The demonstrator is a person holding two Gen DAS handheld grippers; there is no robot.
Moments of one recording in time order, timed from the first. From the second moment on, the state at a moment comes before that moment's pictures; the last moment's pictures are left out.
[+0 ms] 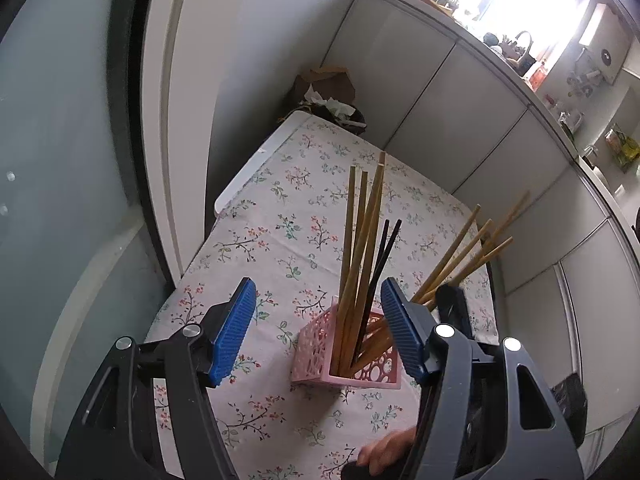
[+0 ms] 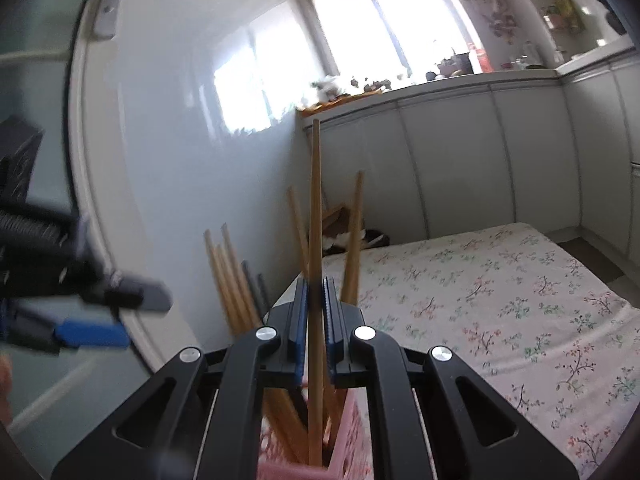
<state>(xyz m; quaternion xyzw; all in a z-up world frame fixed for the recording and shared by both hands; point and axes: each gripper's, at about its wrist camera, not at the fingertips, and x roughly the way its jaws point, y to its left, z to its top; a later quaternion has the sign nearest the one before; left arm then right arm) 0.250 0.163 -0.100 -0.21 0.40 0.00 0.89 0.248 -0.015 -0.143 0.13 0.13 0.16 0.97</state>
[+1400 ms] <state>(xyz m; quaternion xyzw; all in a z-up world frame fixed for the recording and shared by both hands) 0.001 0.008 0.011 0.01 0.32 0.00 0.95 -0.030 -0.192 0.042 0.10 0.31 0.17 0.93</state>
